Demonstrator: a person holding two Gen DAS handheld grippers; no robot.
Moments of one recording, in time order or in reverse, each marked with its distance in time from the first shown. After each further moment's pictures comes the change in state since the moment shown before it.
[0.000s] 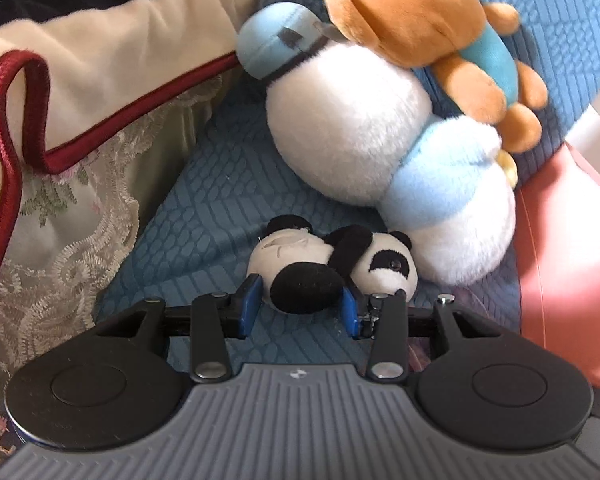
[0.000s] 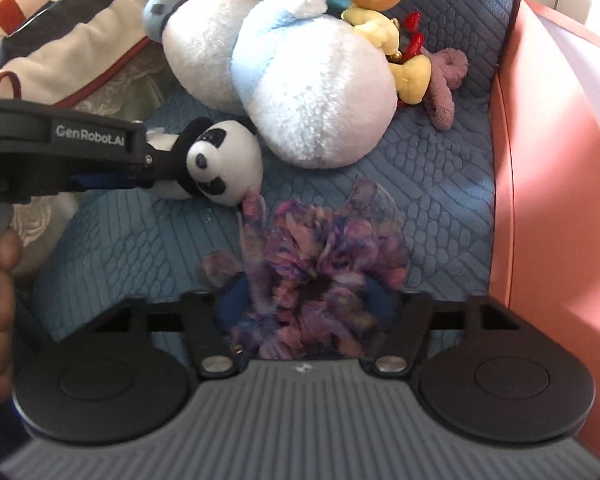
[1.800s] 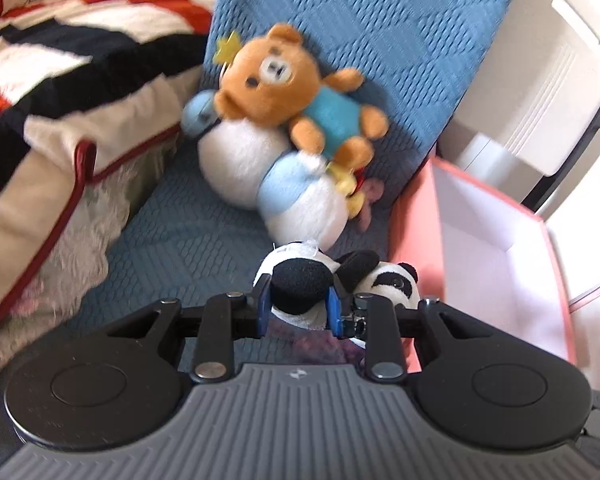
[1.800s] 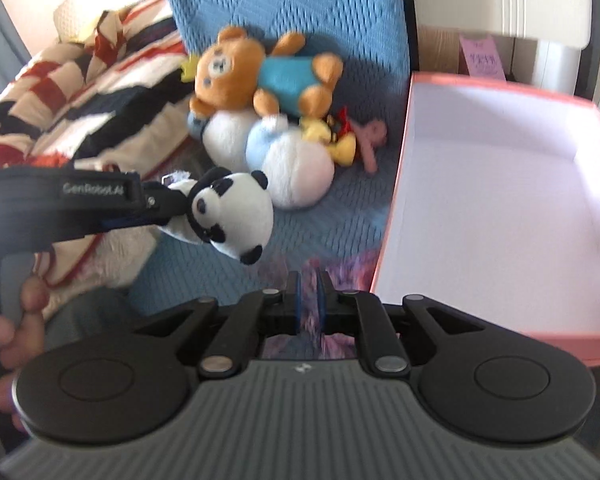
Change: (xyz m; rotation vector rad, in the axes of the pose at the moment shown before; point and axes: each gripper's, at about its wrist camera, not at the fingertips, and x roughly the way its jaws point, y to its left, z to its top) left arm -0.164 -0.093 -0.046 0.021 -0.070 -0.046; right arm -0.175 -0.049 -0.040 0.094 -0.134 0.078
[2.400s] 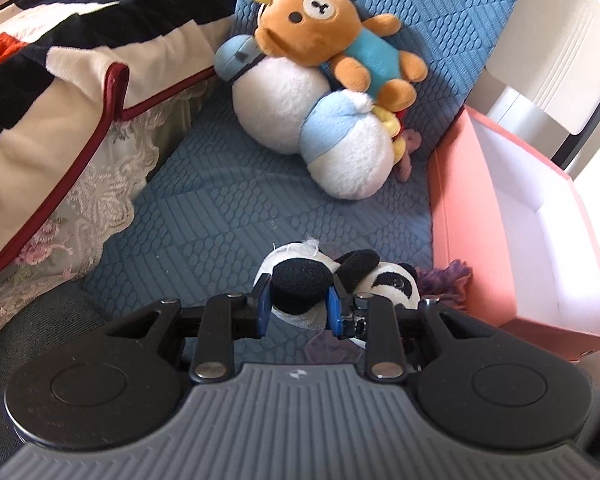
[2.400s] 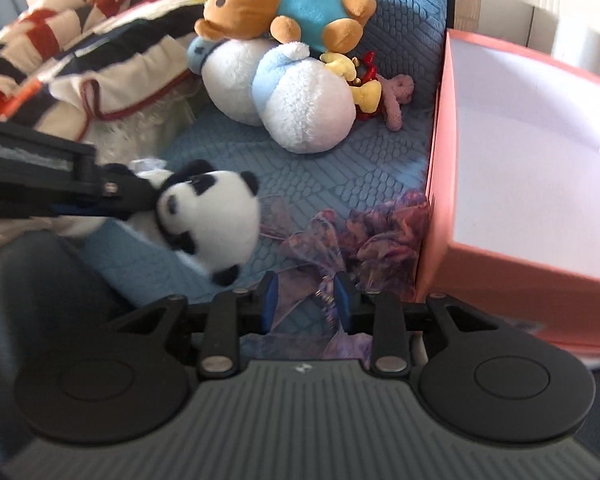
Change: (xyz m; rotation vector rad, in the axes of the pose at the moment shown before) left arm 0.025 0.044 -0.047 0.029 0.046 0.030; right arm 0.077 0.029 -0.046 -0.117 -0.008 -0.086
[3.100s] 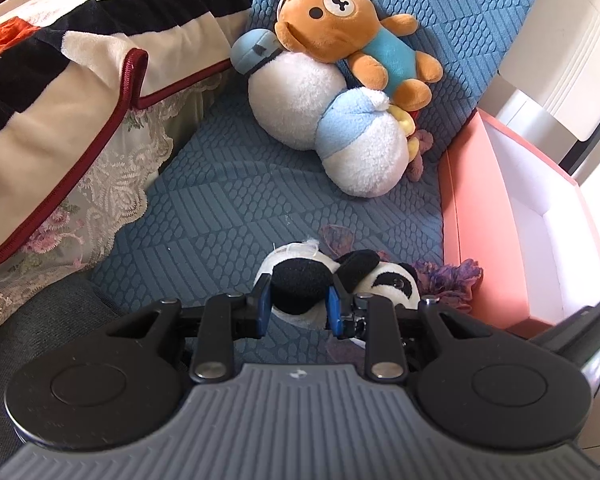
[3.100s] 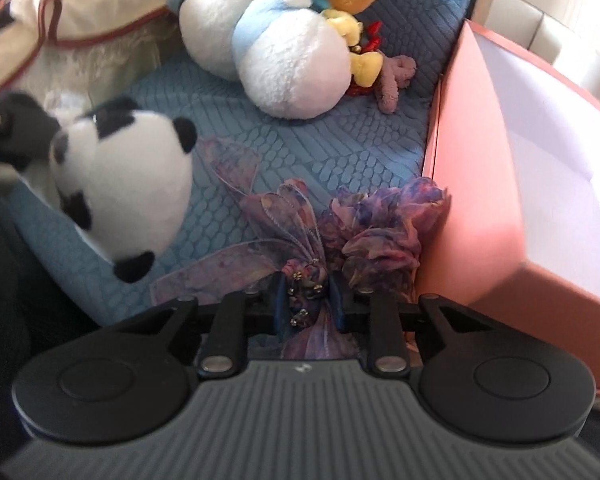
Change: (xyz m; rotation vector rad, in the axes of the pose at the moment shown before) left arm 0.001 0.011 -0.002 -0.029 0.000 0.004; right arm 0.051 0.008 -0.012 -0.113 0.047 -0.124
